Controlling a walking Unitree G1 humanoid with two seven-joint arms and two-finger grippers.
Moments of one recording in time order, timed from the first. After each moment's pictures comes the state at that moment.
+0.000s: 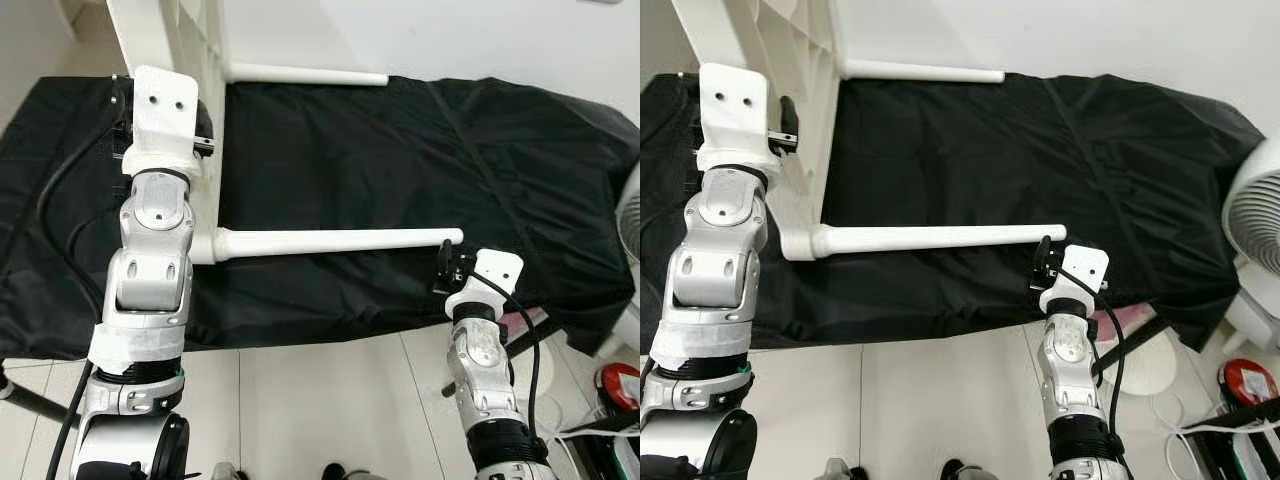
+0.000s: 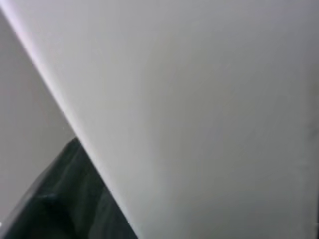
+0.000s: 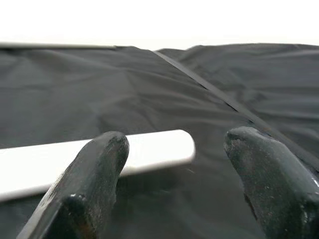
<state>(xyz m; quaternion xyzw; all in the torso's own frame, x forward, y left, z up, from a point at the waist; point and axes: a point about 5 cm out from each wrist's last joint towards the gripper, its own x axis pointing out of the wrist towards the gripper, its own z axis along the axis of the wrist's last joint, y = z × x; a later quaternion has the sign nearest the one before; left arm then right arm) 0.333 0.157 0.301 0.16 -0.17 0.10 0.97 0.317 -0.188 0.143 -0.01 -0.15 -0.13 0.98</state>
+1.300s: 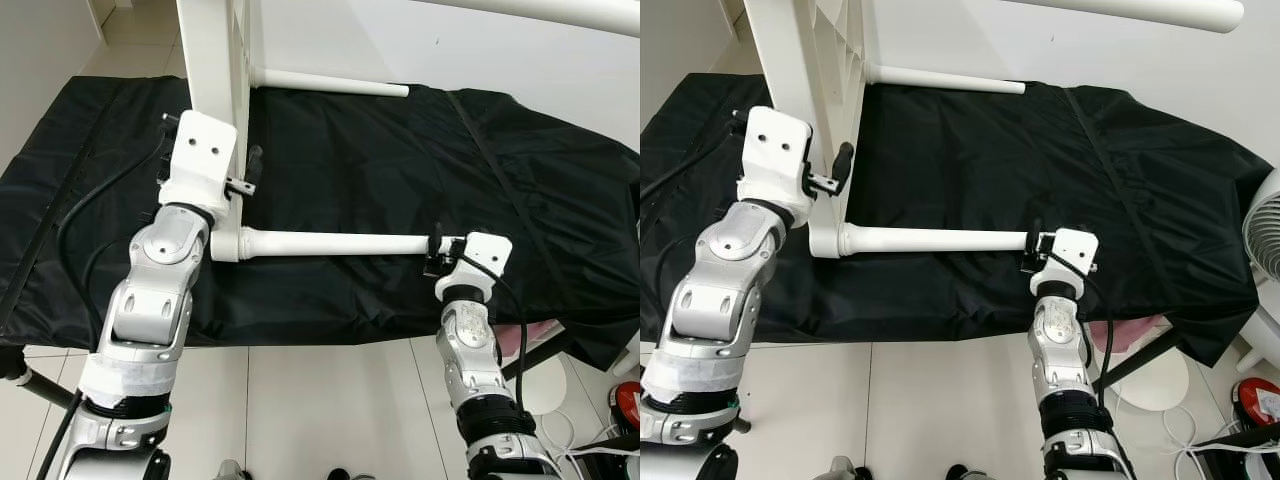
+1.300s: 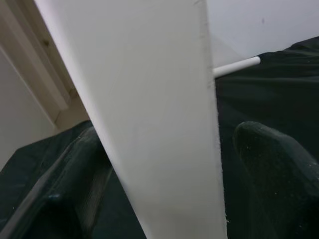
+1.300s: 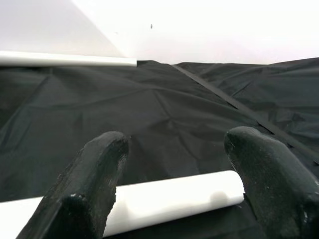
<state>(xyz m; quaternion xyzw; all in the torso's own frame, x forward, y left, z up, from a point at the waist) 0.315 0.137 0.273 0.16 -0.15 -0.08 0.97 0.335 -0.179 0.152 0.00 -0.17 -0.12 0.98</state>
